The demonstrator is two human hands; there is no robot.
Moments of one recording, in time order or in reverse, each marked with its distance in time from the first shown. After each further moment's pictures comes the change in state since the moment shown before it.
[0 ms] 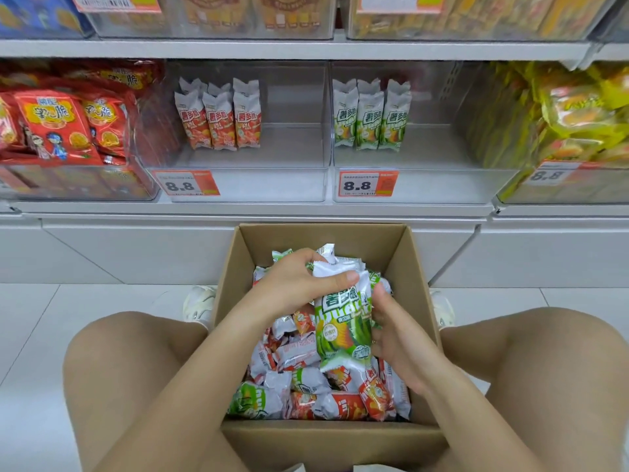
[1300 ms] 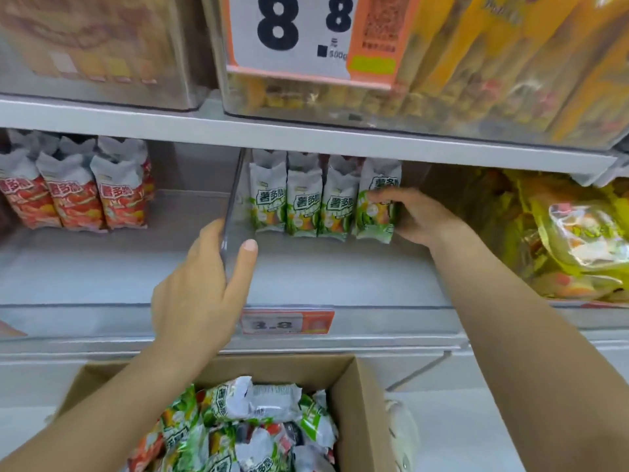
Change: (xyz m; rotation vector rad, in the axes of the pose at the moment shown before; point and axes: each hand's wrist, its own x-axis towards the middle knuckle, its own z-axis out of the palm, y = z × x) left_hand 0.213 0.063 -0.013 0.535 0.778 0.293; right_hand 0.268 -0.291 -0.180 -0.085 0.124 -0.203
